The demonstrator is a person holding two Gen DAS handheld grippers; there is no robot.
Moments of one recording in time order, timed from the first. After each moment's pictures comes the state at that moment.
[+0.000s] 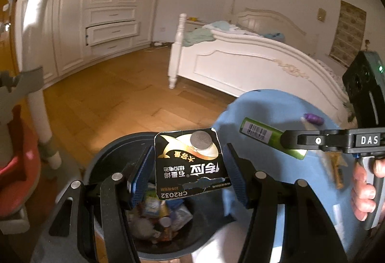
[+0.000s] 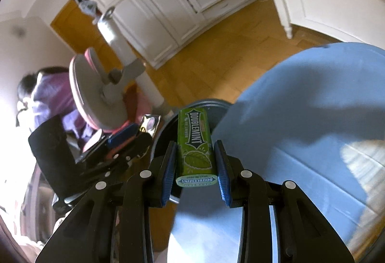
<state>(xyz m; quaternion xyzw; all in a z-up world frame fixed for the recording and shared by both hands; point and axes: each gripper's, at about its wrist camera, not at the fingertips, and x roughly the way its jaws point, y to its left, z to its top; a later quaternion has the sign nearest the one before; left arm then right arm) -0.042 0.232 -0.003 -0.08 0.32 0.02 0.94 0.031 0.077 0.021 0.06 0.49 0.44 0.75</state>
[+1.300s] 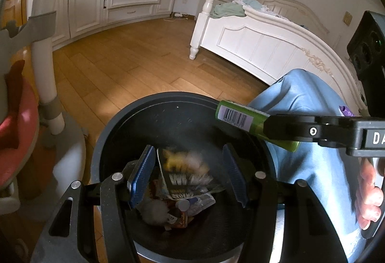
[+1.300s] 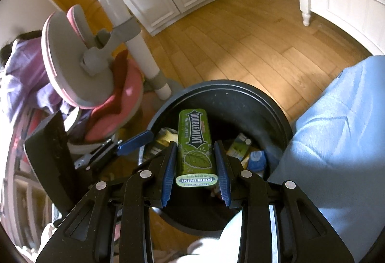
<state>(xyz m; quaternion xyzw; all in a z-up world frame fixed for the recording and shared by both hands) -0.021 0.287 -0.073 -0.14 0.39 0.06 0.91 0.051 0.194 -0.035 -0.03 0.53 0.44 0.72</state>
